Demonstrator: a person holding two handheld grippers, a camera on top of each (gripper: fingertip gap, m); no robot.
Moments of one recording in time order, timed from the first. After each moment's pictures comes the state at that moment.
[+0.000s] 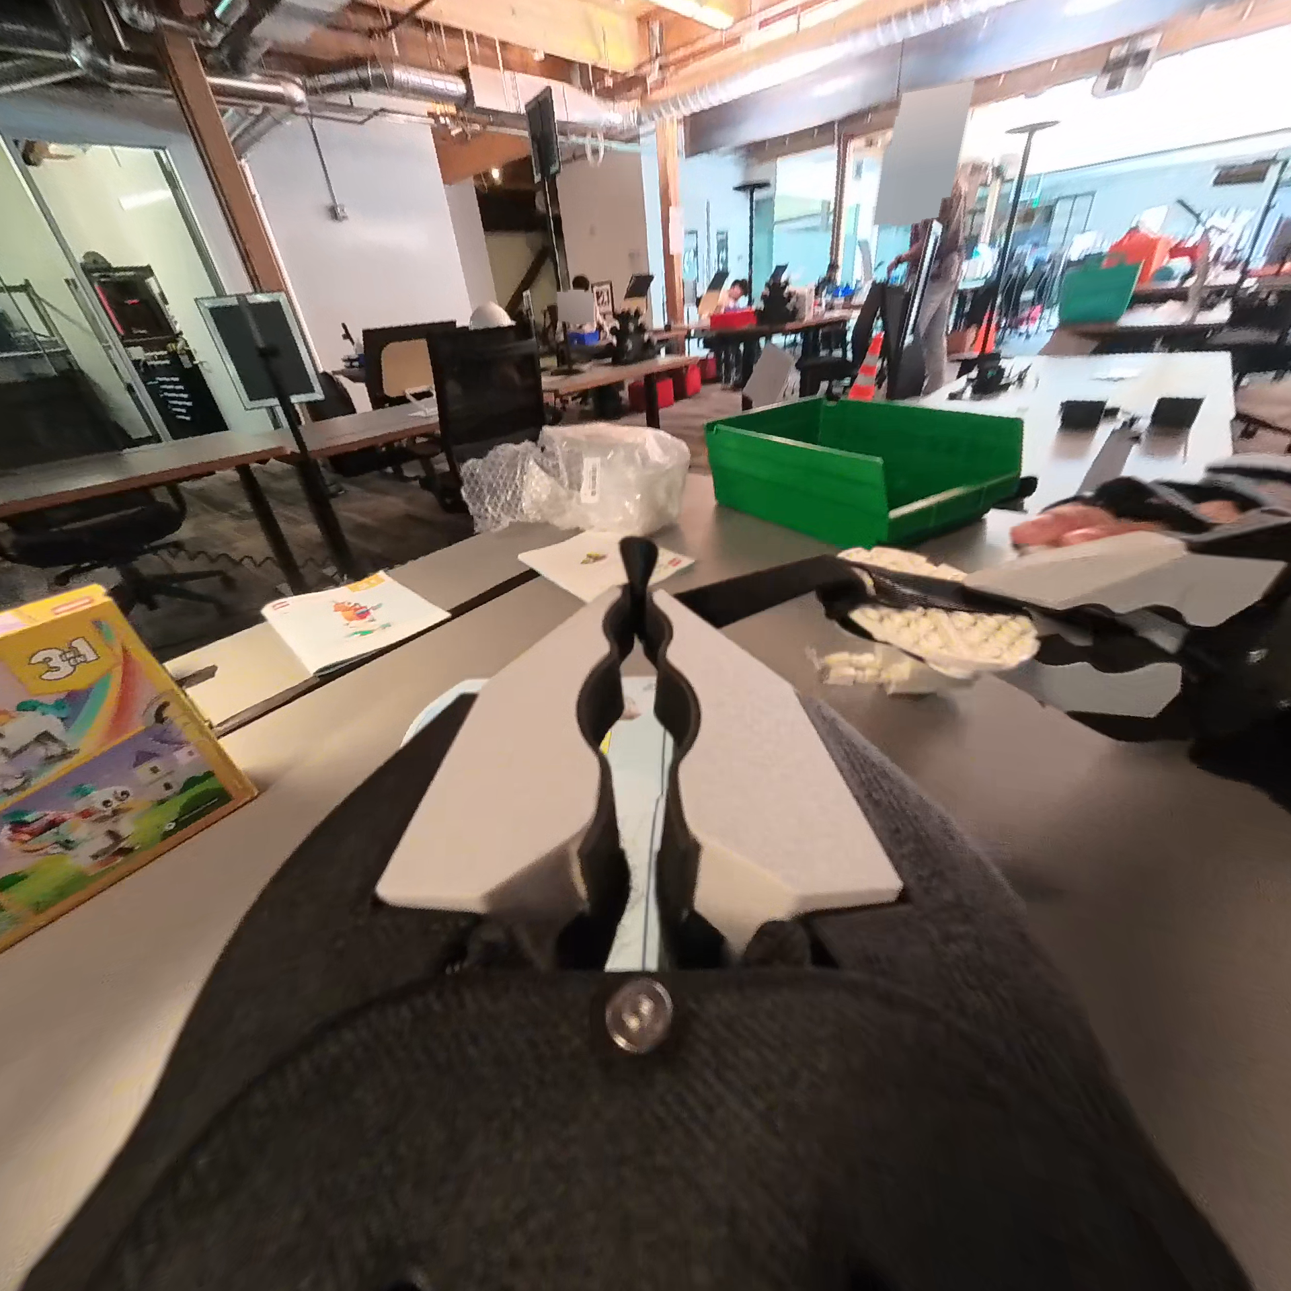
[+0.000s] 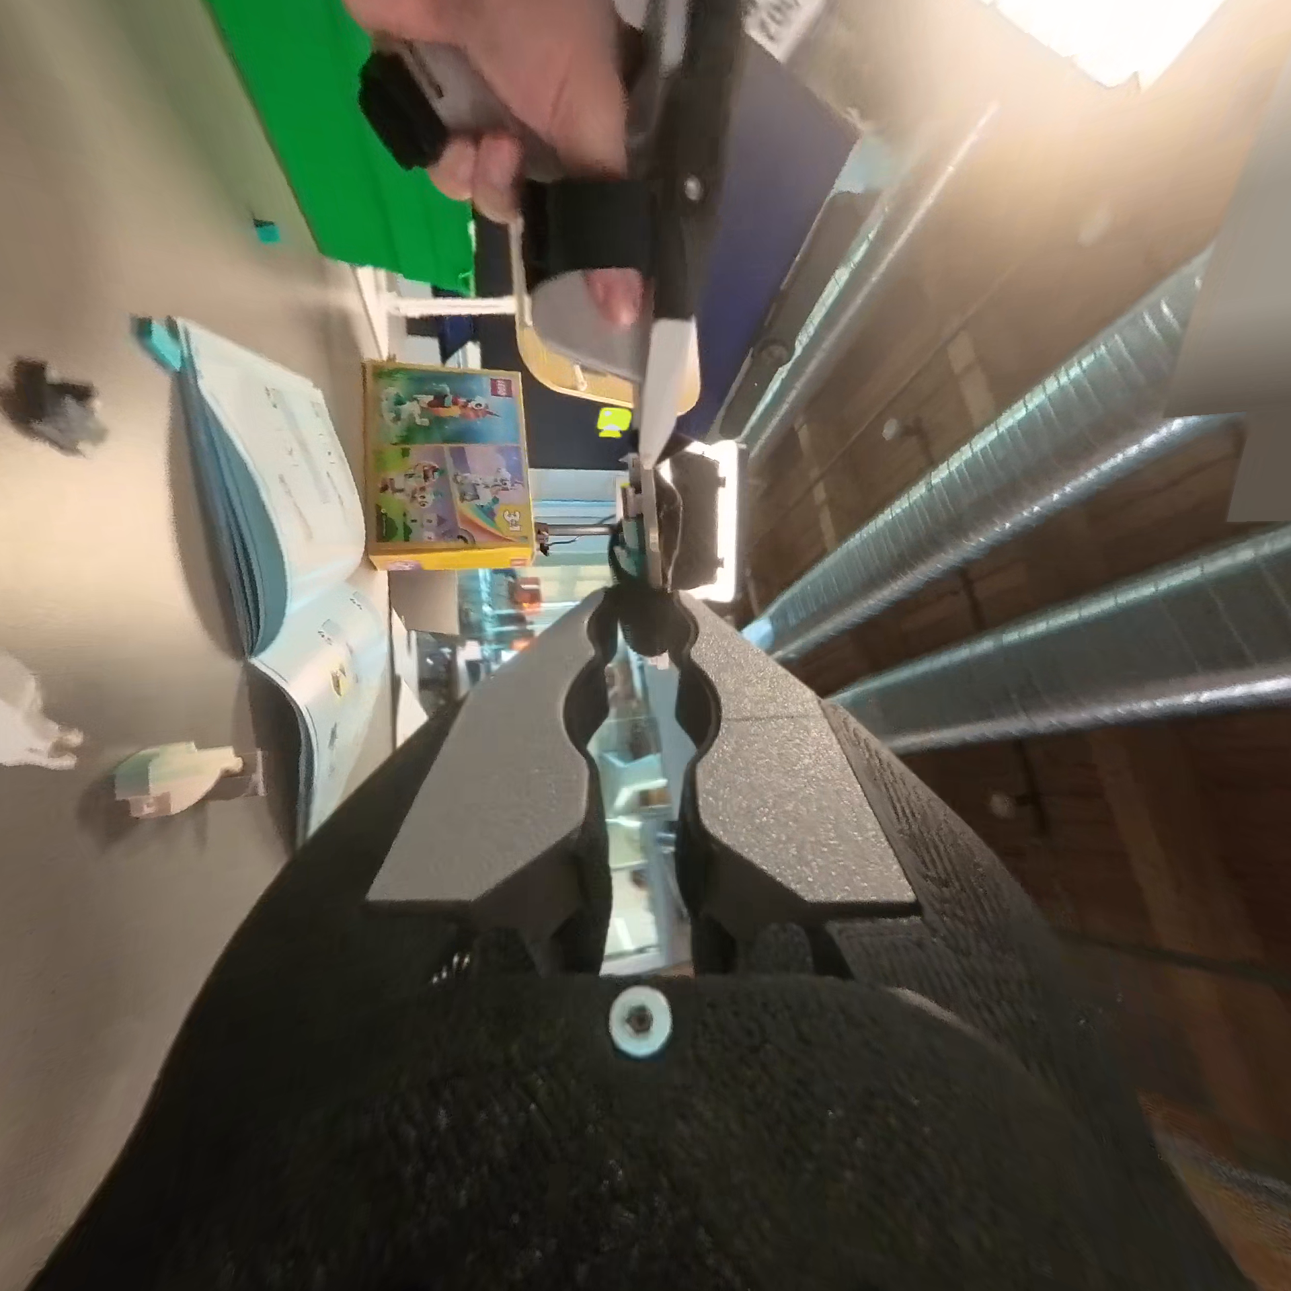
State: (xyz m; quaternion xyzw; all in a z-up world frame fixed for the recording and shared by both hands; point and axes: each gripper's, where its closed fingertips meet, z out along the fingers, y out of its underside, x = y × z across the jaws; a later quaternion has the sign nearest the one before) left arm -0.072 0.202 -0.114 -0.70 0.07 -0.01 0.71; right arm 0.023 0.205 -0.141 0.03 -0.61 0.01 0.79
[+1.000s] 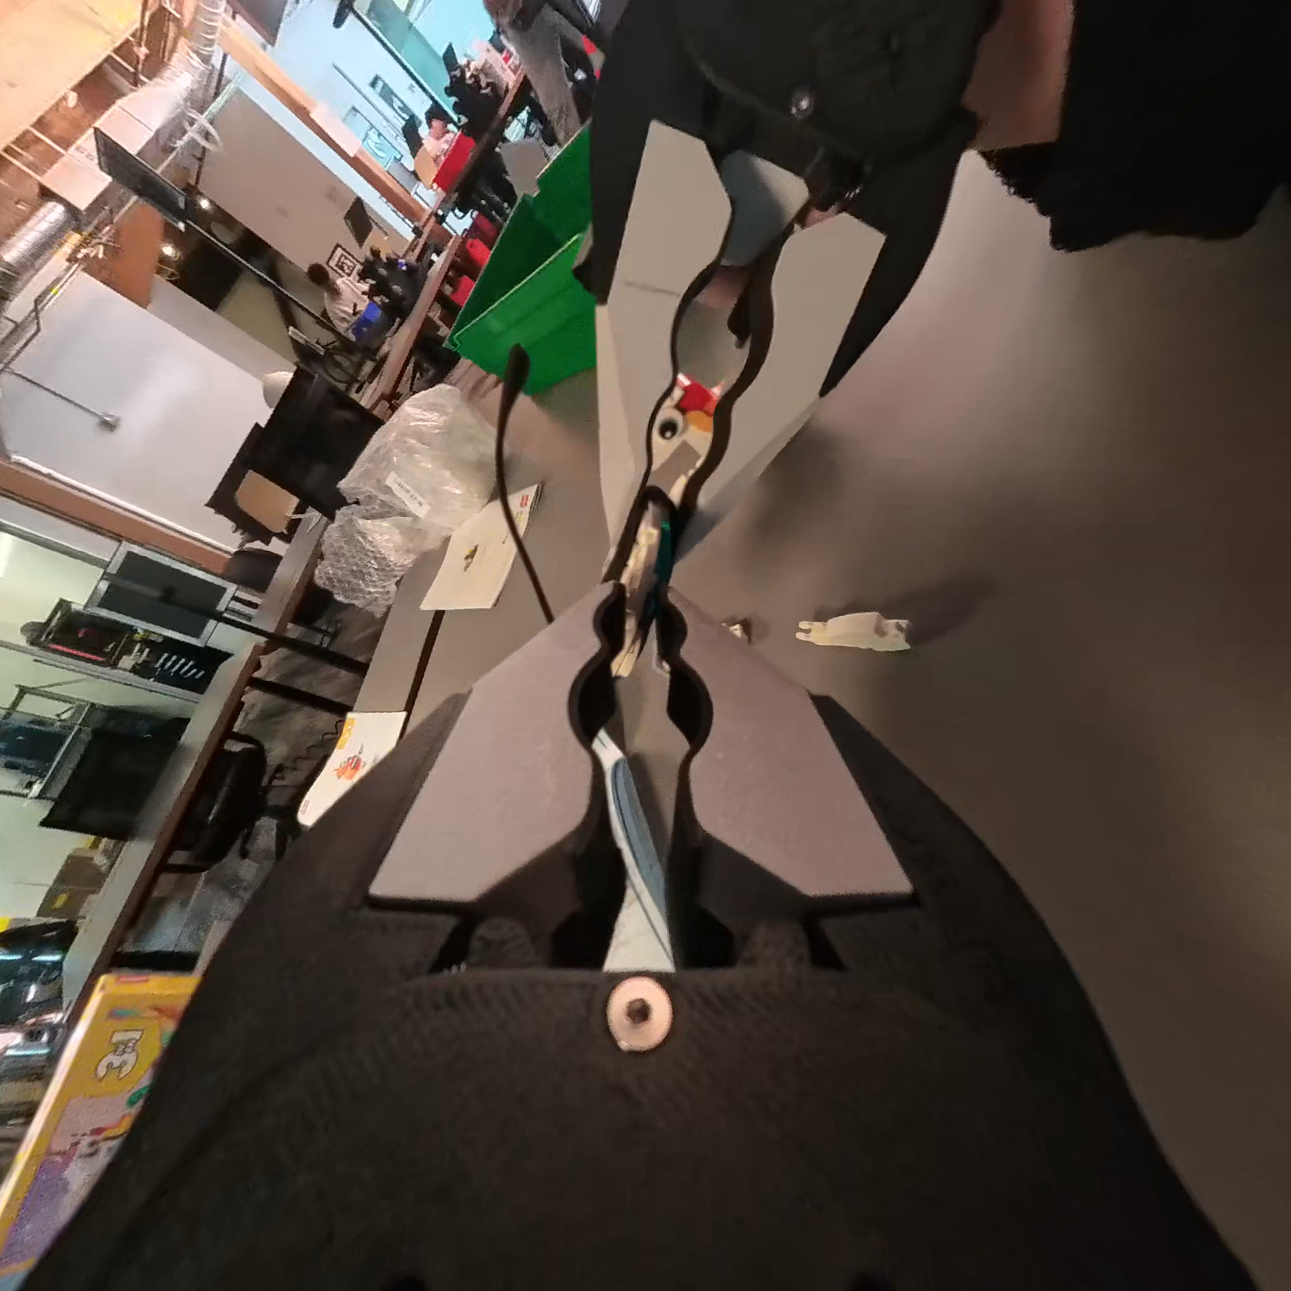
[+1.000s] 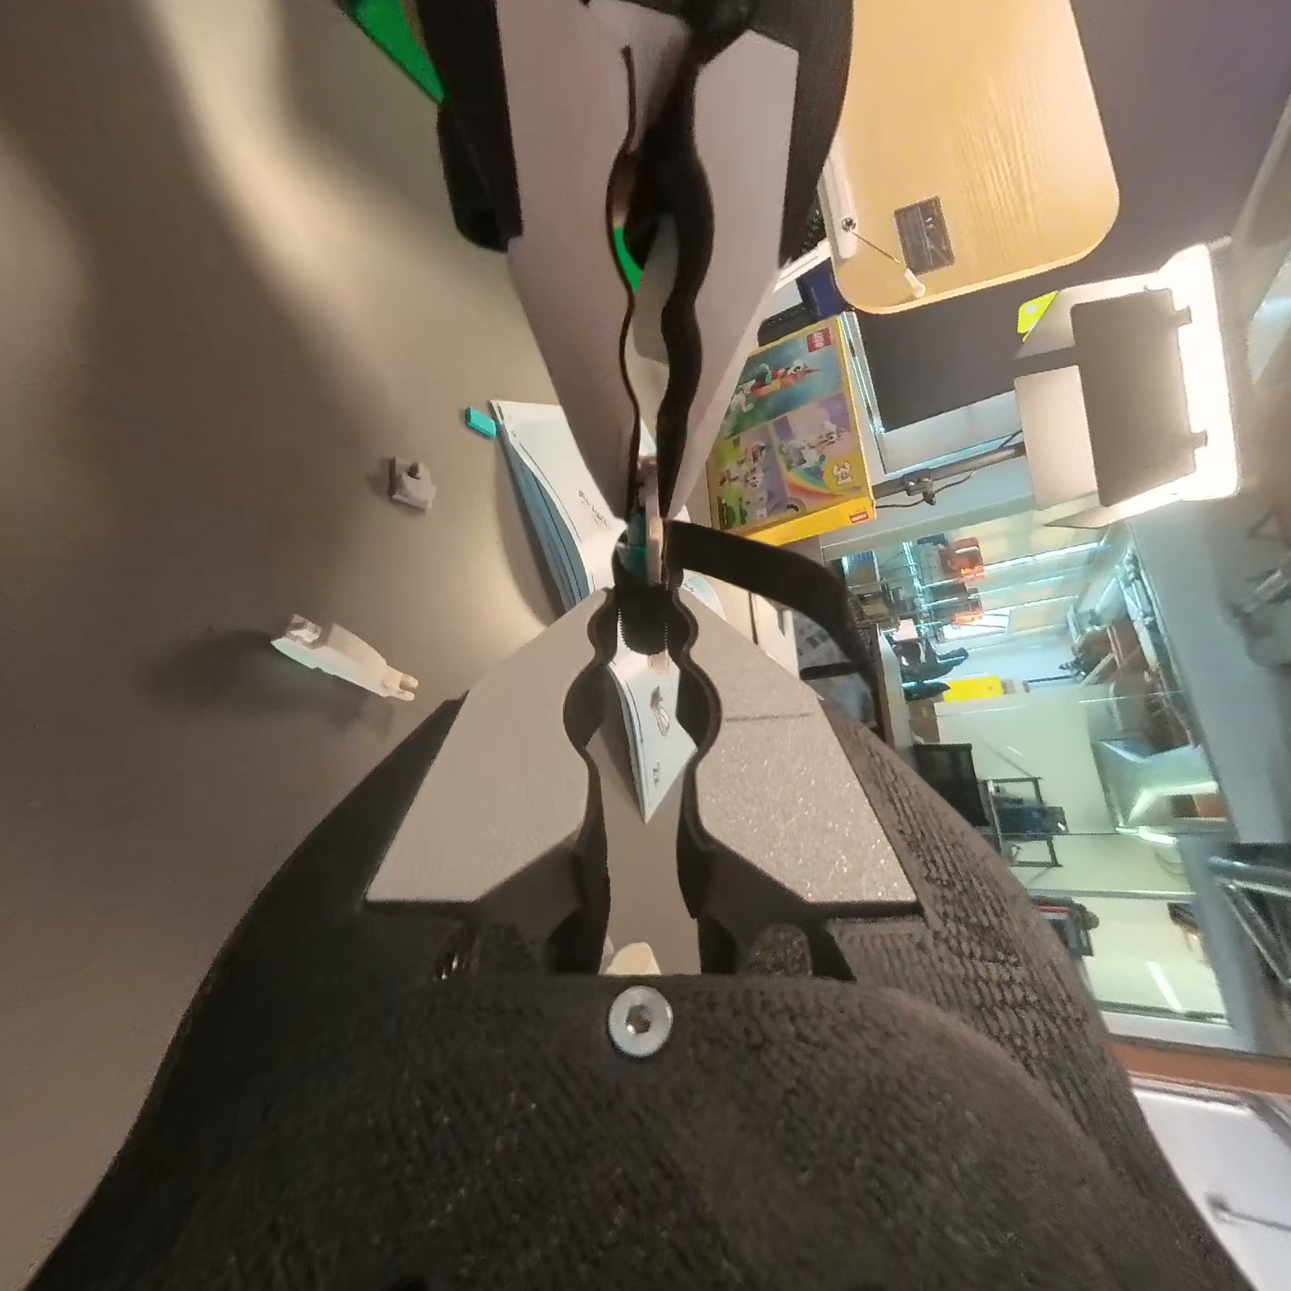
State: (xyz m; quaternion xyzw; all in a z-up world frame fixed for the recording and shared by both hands) left arm 0.024 0.206 -0.179 -0.69 0.42 0.14 0.57; right arm 0.022 0.223 -0.184 -0.12 -0.80 0.16 0.57
